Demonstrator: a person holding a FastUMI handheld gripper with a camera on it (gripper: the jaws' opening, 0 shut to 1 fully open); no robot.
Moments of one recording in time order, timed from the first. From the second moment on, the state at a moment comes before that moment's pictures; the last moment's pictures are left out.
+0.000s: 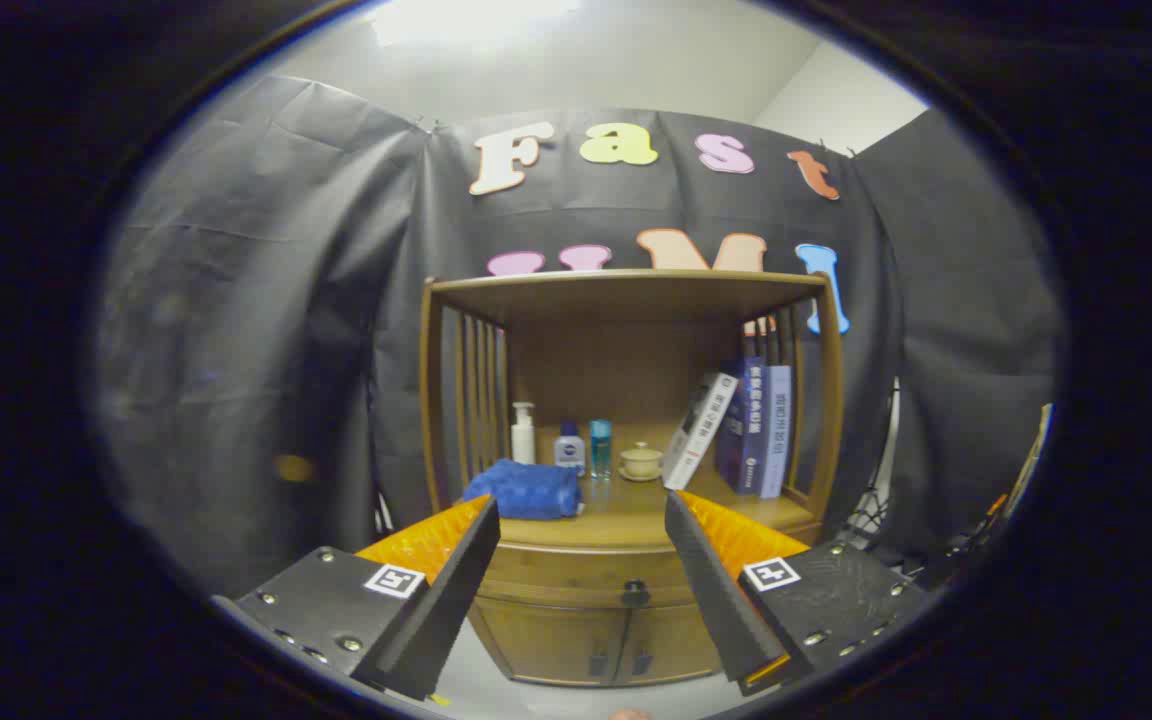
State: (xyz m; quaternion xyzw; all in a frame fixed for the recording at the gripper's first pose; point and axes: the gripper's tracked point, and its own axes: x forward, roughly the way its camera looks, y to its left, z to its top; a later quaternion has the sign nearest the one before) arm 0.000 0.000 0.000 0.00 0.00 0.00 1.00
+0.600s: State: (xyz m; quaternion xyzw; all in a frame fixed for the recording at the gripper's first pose) arm 0.003 -0.041 0.003 -0.03 0.00 -0.04 1.00
